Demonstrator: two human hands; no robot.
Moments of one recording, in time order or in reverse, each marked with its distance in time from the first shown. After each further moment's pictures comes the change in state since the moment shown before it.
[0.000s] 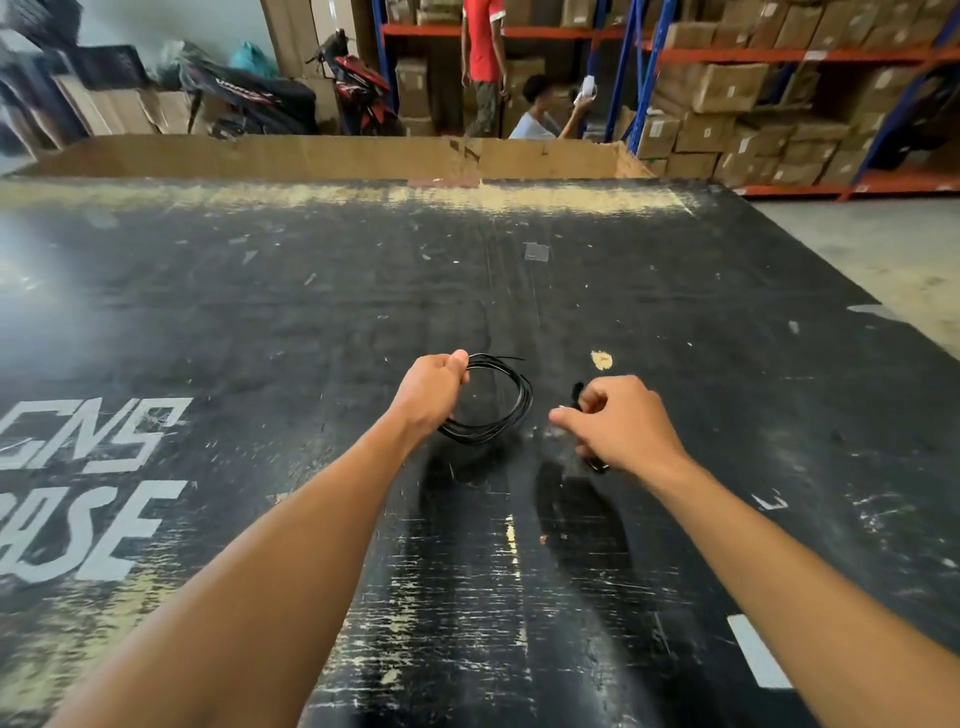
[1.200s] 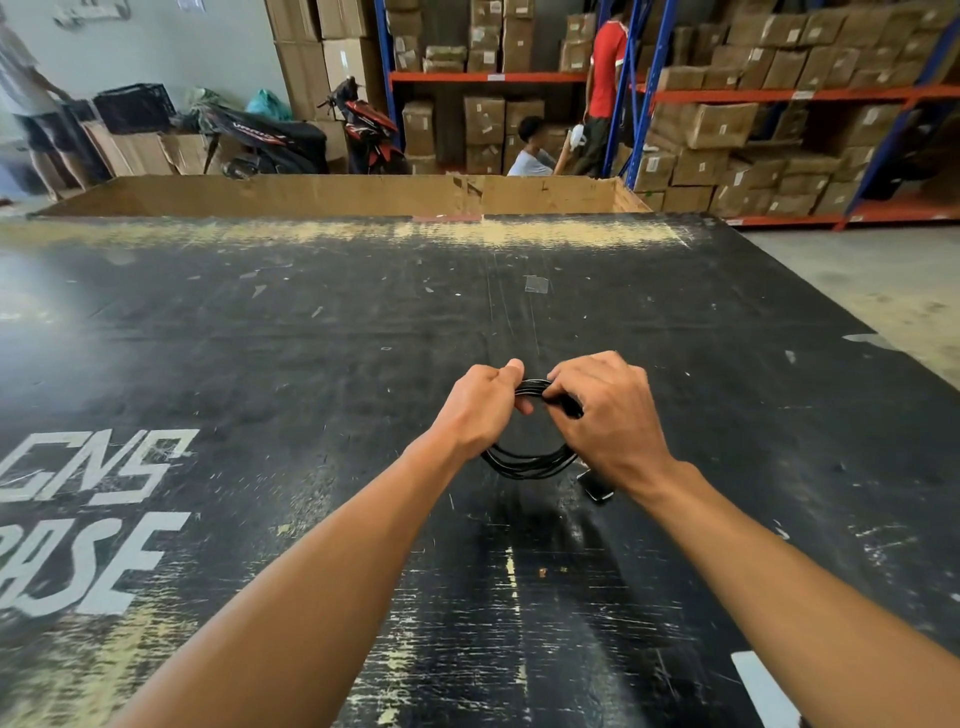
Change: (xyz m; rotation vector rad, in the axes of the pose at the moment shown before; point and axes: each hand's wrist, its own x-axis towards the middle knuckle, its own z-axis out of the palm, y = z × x) left_hand -0.015 0.048 0.032 0.041 -0.086 0.101; right_hand 0.023 -0.007 -0.001 -0.291 0.370 -0.737
